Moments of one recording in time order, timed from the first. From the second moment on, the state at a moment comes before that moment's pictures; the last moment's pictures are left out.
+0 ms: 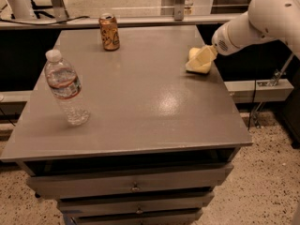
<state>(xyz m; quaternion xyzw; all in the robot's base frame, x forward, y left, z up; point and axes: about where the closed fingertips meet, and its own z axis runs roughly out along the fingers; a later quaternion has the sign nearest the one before) 0.737 -0.189 0.863 -0.40 0.83 0.05 0.39</state>
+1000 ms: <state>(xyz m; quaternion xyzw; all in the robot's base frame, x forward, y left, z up) 0.730 -0.214 0.833 -0.37 0.85 0.05 0.36</state>
